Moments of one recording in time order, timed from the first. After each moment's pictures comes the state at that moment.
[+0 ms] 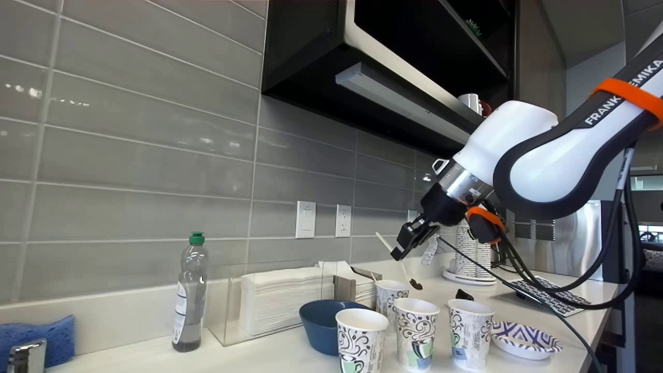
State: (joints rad) arm 0.00 -0.26 0.03 -2.62 -0.14 3.10 0.02
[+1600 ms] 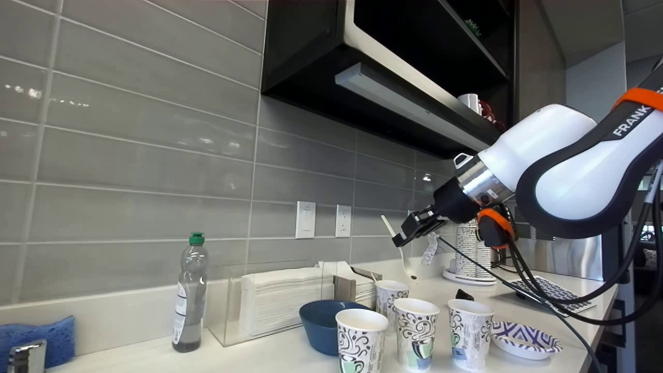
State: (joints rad) arm 0.04 -0.29 -0.01 -2.72 -0.11 3.37 0.04
